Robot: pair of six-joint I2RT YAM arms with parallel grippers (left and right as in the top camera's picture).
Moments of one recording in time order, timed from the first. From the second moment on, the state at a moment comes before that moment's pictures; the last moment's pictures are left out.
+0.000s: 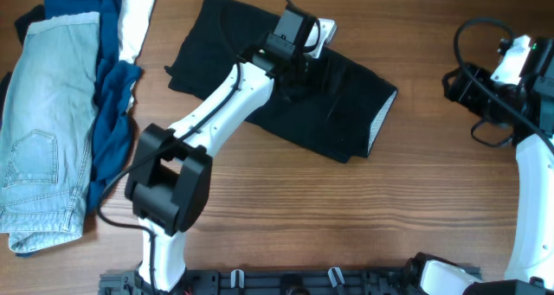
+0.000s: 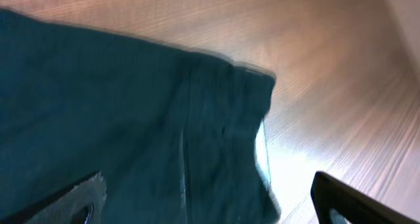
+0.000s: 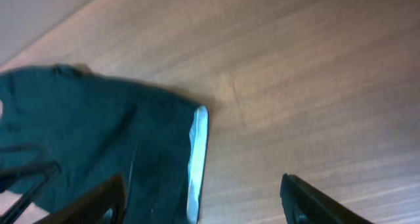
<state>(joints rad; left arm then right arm) -0.56 2.06 1.69 -0.54 0.40 -0.23 -0.32 1.35 1.29 -0.92 -0.27 0.21</state>
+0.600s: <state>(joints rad) -0.92 2.13 1.65 -0.91 0.04 0.03 -0.31 1.48 1.17 -0.72 -0.30 0.34</state>
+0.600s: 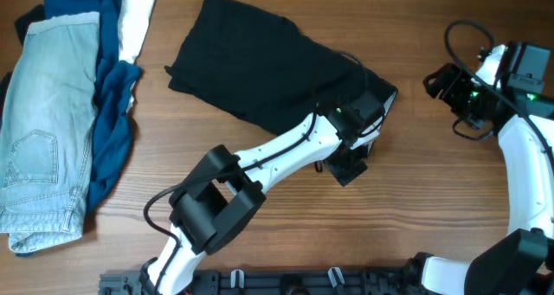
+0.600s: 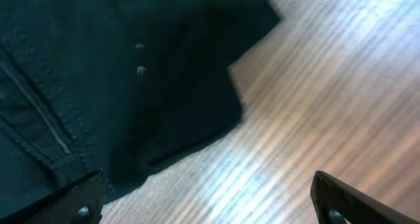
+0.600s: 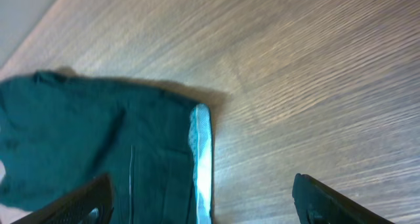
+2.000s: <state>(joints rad) -0.59 1.96 1.86 -0.61 -0.10 -0.28 0.02 1.75 1.17 -0.74 -0.40 0.21</state>
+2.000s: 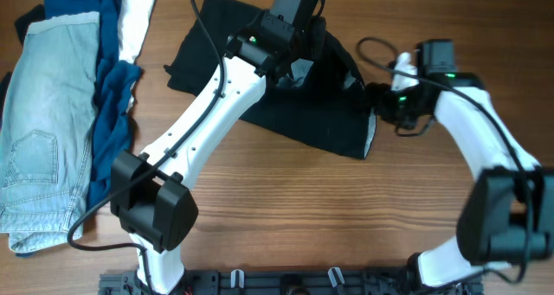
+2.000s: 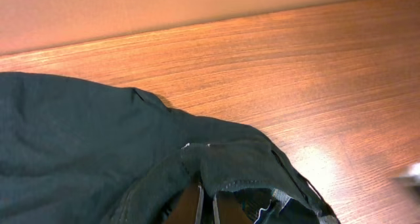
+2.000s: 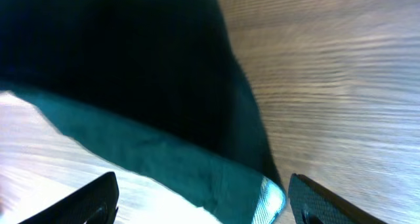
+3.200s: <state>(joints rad) -0.48 1.19 1.86 -0.79 -0.06 -0.11 -0.10 1.33 2.12 -1.23 -0.29 -0.01</state>
